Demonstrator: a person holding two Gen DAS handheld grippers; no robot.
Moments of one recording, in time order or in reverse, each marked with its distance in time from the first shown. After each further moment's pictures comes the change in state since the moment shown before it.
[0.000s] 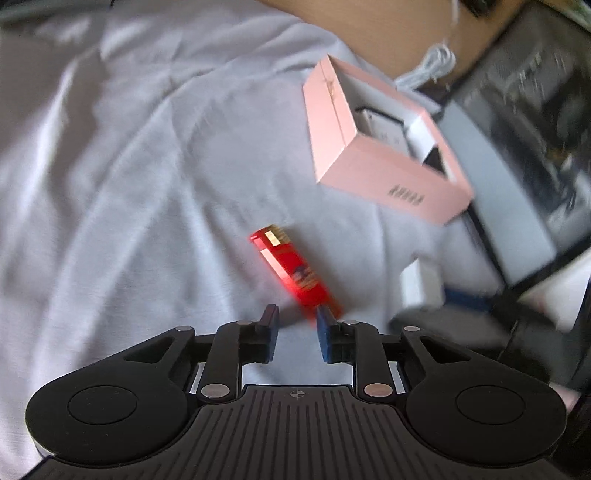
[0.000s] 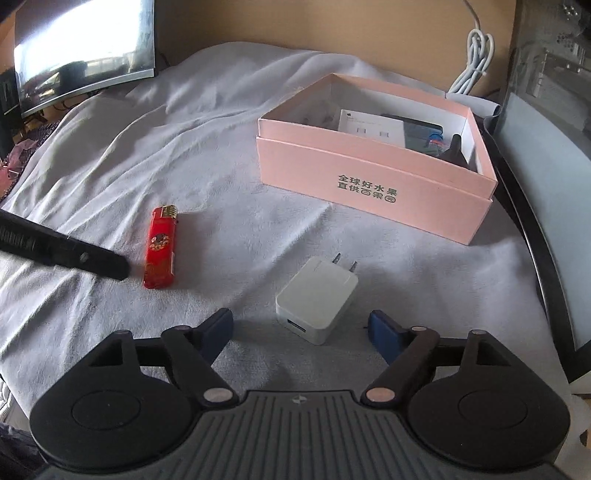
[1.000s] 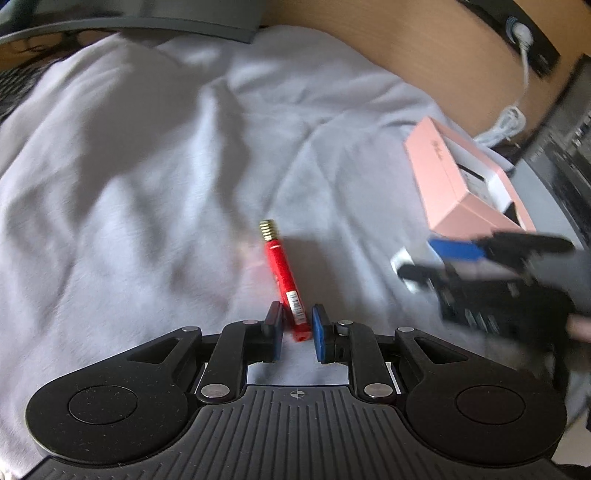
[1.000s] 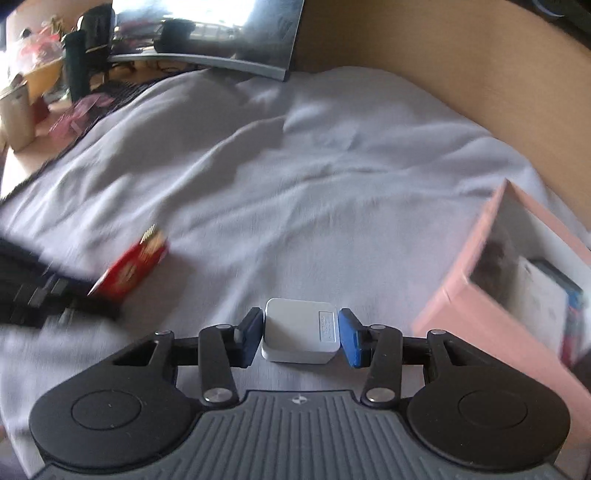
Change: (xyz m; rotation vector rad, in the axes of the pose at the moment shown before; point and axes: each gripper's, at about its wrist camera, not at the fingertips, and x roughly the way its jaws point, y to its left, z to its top) left arm -0.051 0.064 -0.017 -0.041 -0.152 0.197; right arm 0.052 0.096 0.081 -0.353 -0.022 0.158
